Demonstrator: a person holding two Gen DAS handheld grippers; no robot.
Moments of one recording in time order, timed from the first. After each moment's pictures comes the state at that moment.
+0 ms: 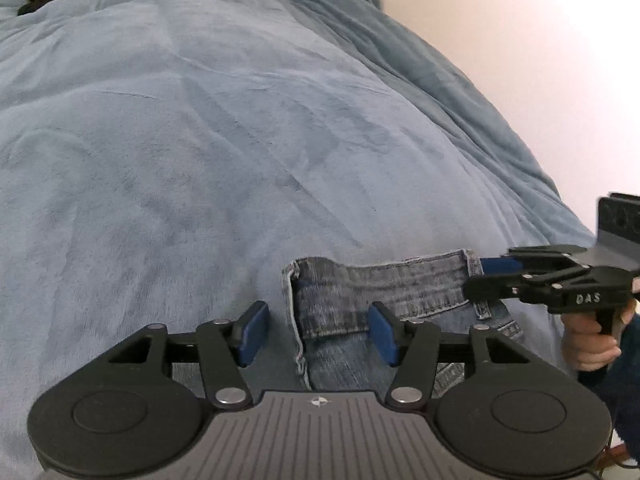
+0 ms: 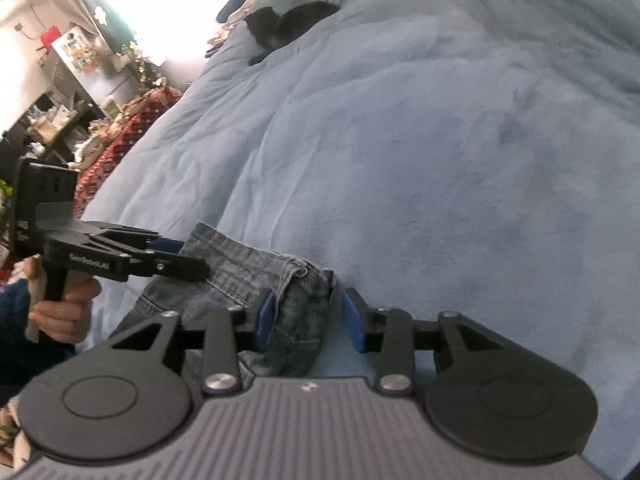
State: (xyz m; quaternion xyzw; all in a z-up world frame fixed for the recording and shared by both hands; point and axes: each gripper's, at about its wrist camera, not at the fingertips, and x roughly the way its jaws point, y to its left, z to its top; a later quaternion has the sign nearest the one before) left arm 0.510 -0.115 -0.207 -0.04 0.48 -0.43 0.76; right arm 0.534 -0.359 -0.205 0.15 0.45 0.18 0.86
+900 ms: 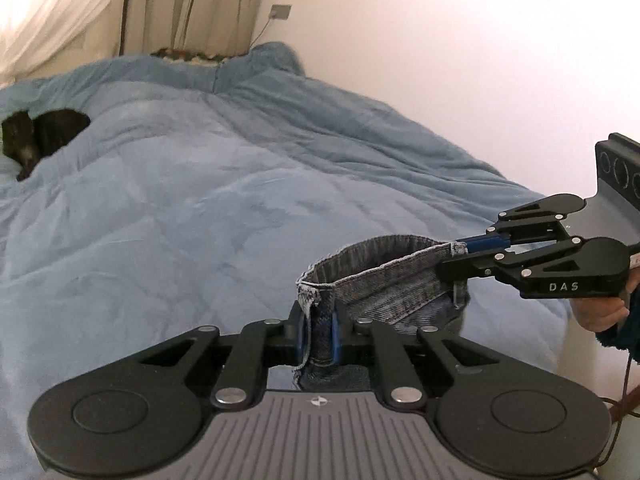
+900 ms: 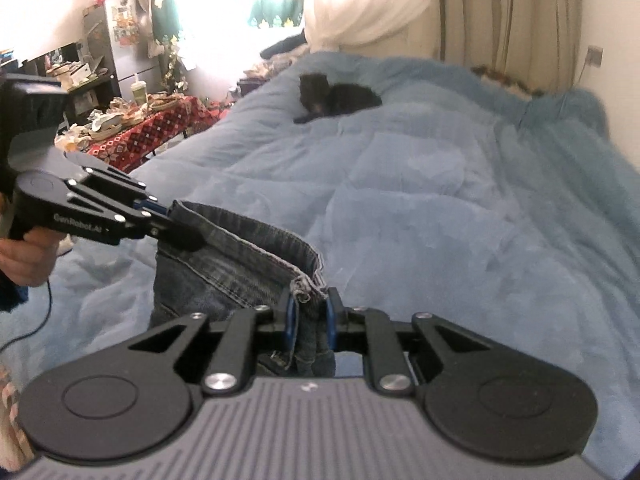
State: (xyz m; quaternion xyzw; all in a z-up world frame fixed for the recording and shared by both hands) left arm 0.371 -0.059 -0.053 0.06 0.34 -0.47 0.81; right arm 0.371 -0.263 -0.054 -0.04 0.33 0.15 0.93
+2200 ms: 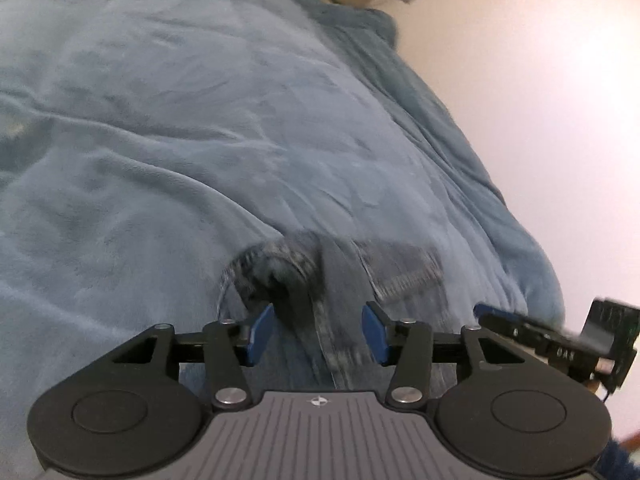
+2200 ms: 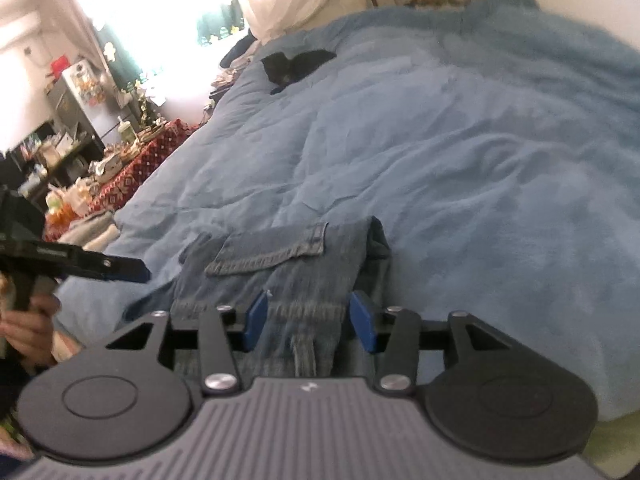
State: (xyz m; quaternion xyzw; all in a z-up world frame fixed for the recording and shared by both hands) left arm 0.262 0.047 -0.156 -0.17 0.49 -0.36 0.77; right arm 0.198 -0.295 -0.131 0.16 0.37 0.12 0.91
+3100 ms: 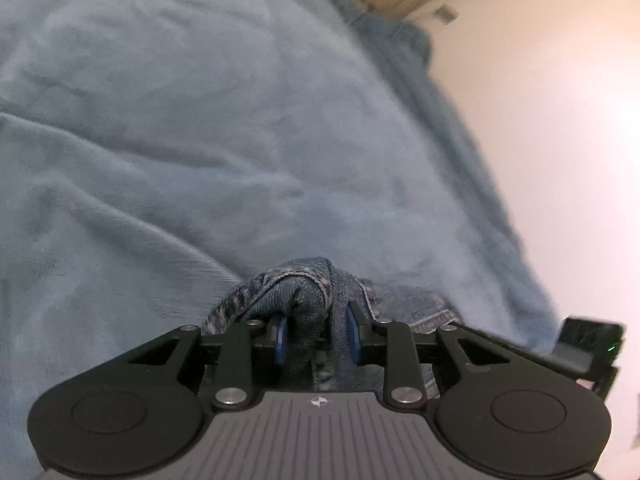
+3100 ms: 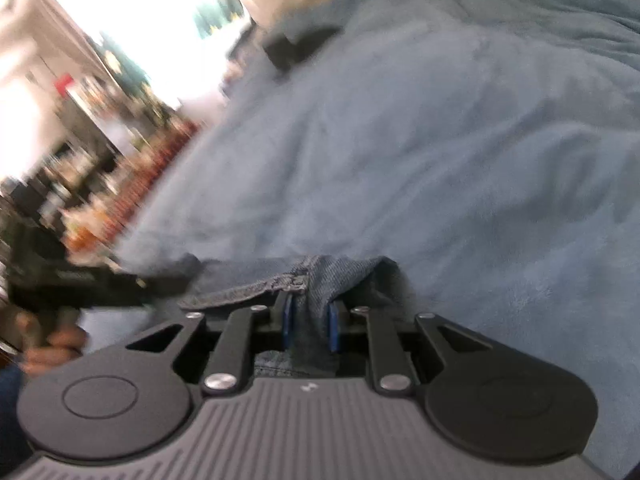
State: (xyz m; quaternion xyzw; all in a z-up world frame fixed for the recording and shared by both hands) left arm 0.341 -0.005 -0.200 -0.20 0.51 -0.34 0.76; right arm 0.351 -0.294 -0.209 0.19 0.41 0.13 0.88
